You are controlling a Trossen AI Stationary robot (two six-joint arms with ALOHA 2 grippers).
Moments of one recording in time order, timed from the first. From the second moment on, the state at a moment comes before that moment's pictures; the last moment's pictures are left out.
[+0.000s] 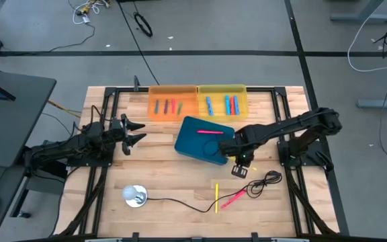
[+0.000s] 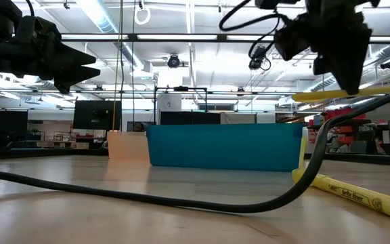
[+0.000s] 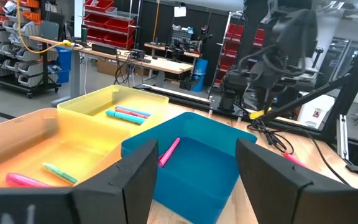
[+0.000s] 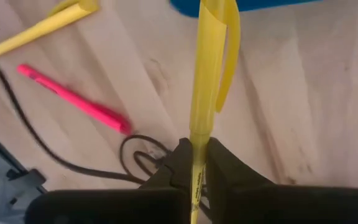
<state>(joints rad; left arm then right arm) 0.24 0.02 0.01 0.05 -0.01 -0.20 0.17 1.60 1.24 -1.24 -0.20 0.57</state>
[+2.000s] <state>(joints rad) 0.24 0.02 0.01 0.05 -0.01 -0.20 -0.19 2.13 1.82 -1.27 -0.07 0.12</state>
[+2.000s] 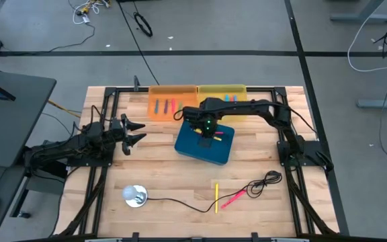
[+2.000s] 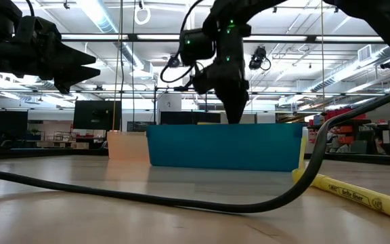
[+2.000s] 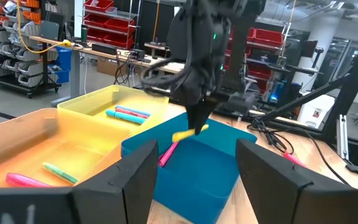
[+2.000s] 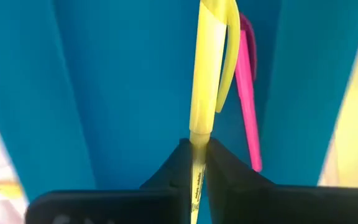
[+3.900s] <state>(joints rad) 0.24 0.02 0.01 0.05 -0.01 -0.20 -0.16 2.10 1.78 -1.22 -0.10 0.70</state>
